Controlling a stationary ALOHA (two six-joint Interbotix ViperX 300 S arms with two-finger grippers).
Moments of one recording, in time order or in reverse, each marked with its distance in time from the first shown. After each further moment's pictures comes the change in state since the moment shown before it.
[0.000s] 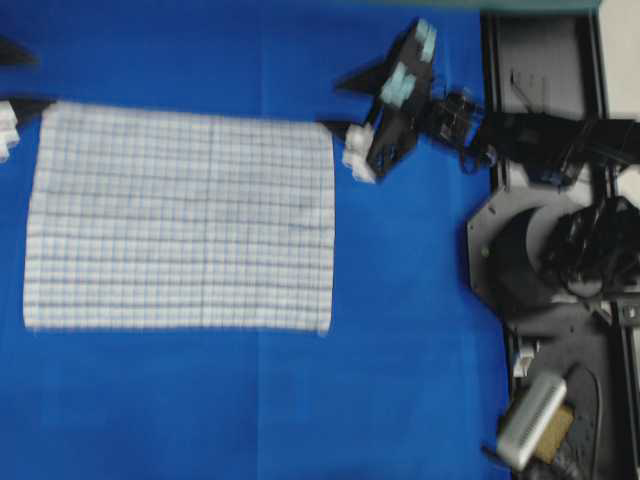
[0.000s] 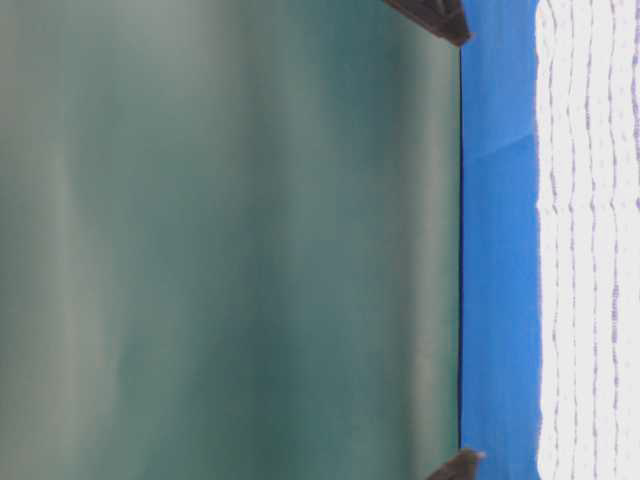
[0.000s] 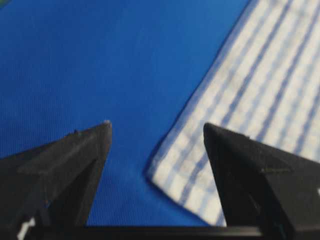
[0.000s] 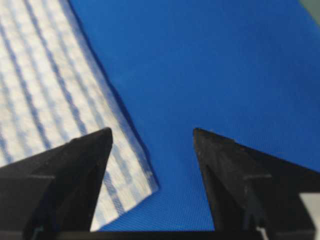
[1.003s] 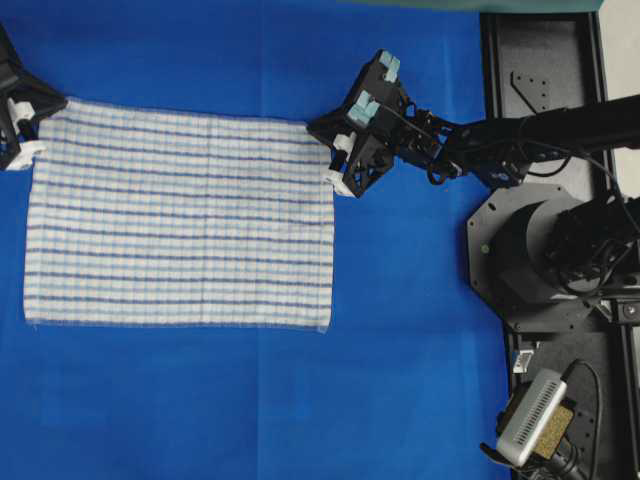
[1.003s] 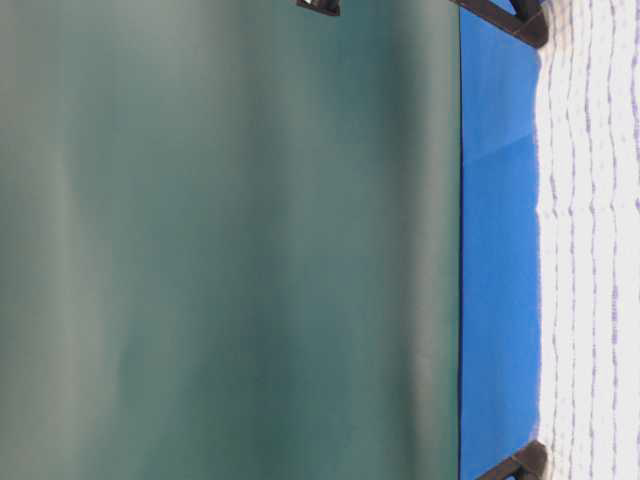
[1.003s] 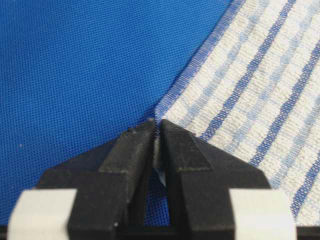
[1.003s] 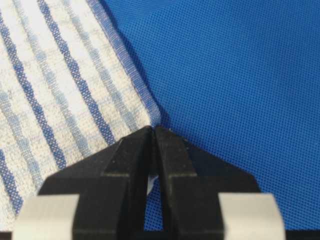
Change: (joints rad) left arm -0.008 0.221 -0.054 0.000 -0.032 0.005; right arm 0.052 0.232 -0.009 0.040 -0.118 0.003
